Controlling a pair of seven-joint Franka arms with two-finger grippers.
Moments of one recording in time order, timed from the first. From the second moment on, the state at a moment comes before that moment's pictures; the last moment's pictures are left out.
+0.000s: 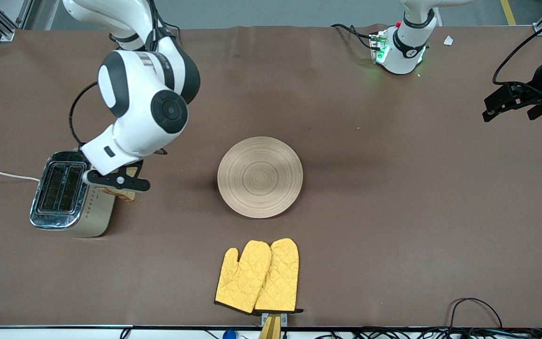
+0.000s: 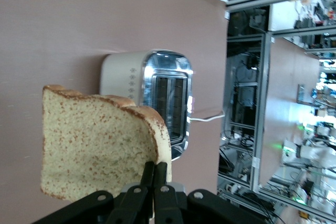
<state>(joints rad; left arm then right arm) 0.00 -0.01 -0.09 -1.50 0.00 1.51 -0.11 0.61 0.42 -0.19 -1.36 -0.65 1.39 0.42</state>
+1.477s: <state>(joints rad) 0.00 -0.01 -0.10 -1.50 0.00 1.51 -0.11 0.39 0.45 -0.19 -1.53 -0.81 1.51 0.29</state>
